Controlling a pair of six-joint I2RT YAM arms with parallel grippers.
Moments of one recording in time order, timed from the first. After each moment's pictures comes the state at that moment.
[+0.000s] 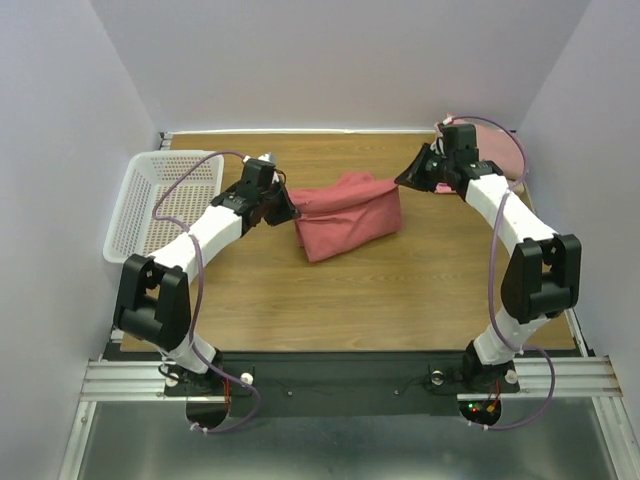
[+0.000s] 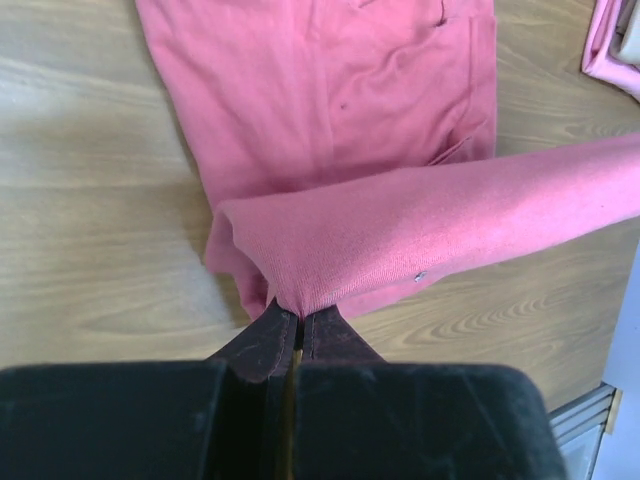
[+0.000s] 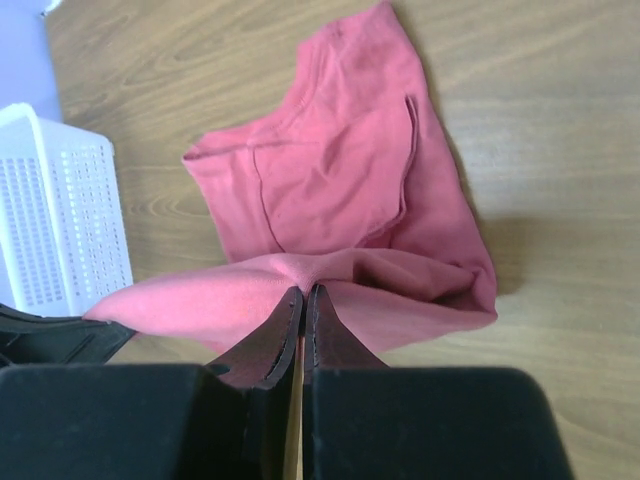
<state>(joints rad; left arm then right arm) -0.40 1.54 1.12 -0.32 0.12 -0.71 0.16 1.68 1.40 -0.40 -0.29 0.63</state>
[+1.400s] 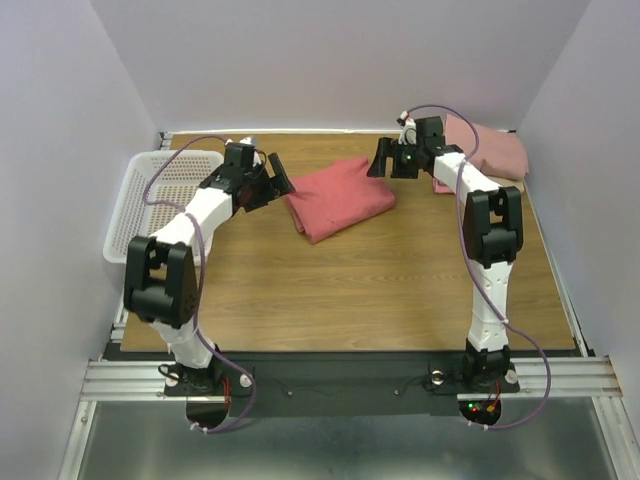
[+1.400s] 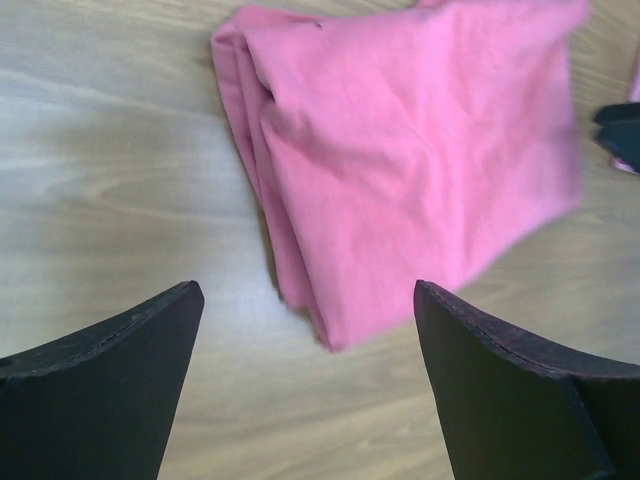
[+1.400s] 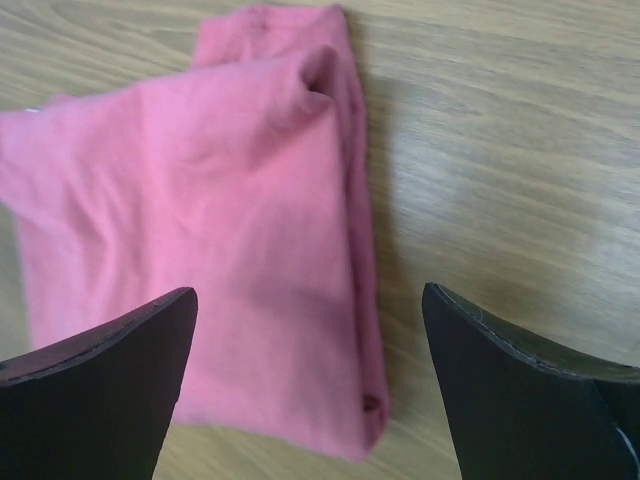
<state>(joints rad) -0.25 1.72 1.29 -0.31 0.16 -0.60 0.16 2.26 1.87 -0.36 -0.49 0.22</state>
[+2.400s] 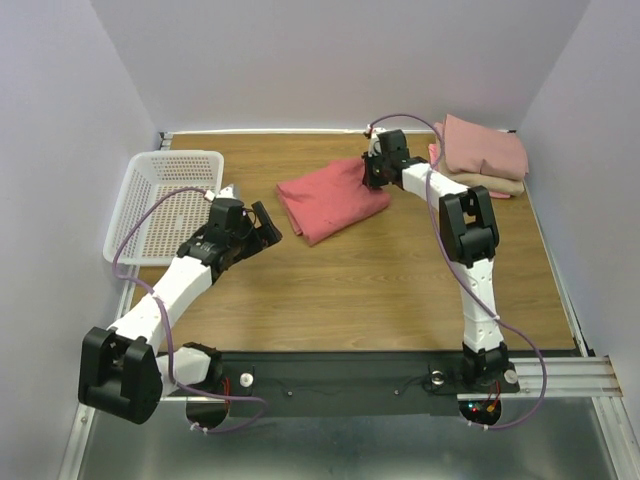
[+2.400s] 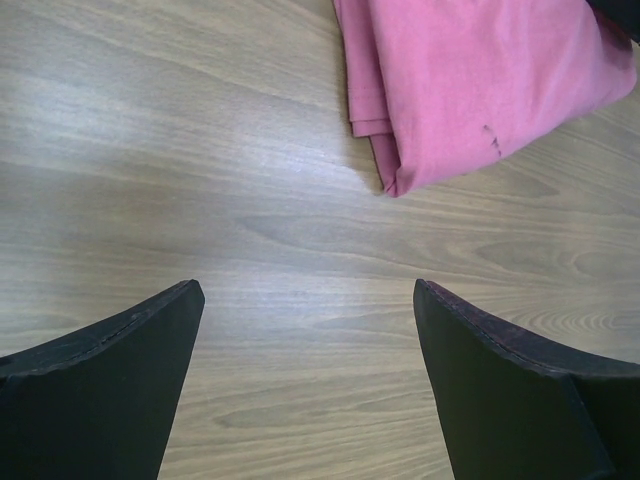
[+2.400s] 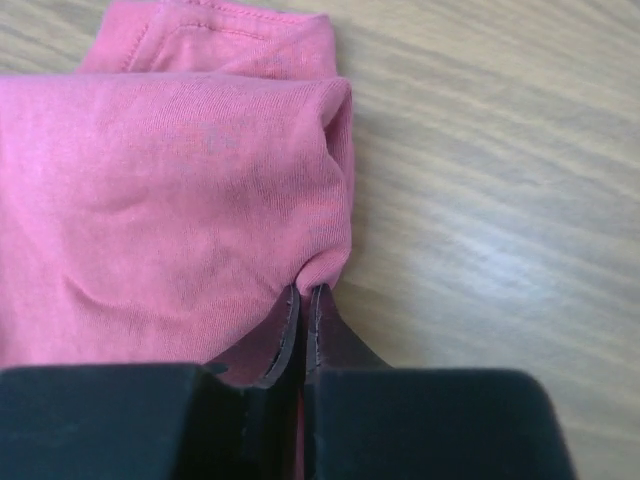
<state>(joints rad) -0.33 1.15 0.76 -0.33 -0.01 -0.70 0.31 2.36 1.87 -0.25 -0.18 0.04</state>
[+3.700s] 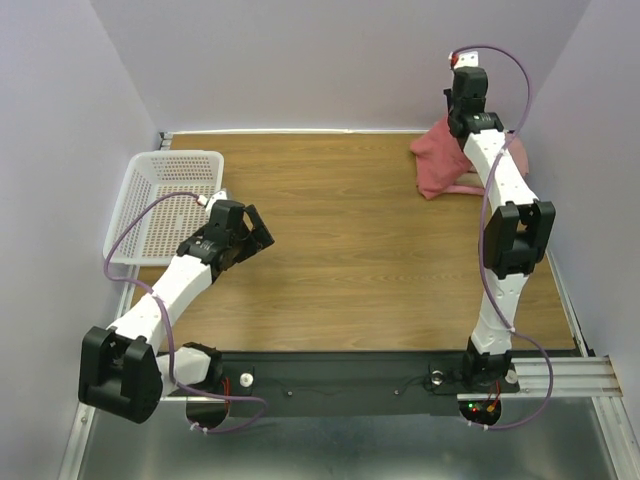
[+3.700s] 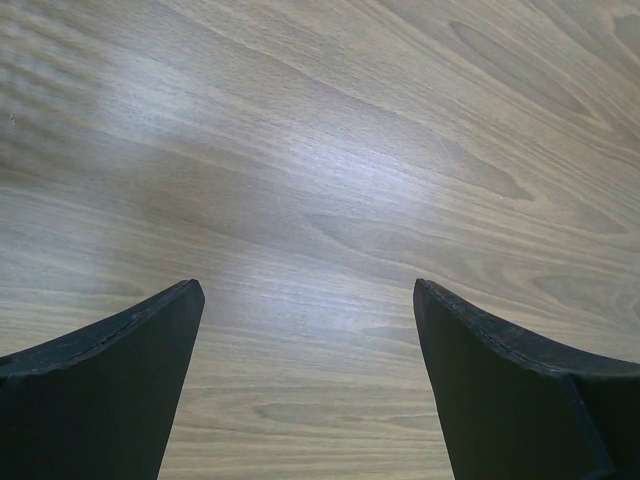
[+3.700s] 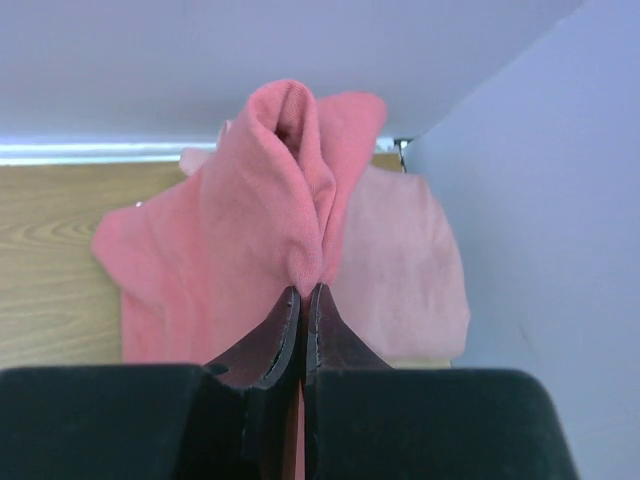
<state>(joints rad) -0.33 1.14 0.77 -0.44 -0.14 -0.73 0.10 2.08 2.06 -0.39 0.48 -0.22</state>
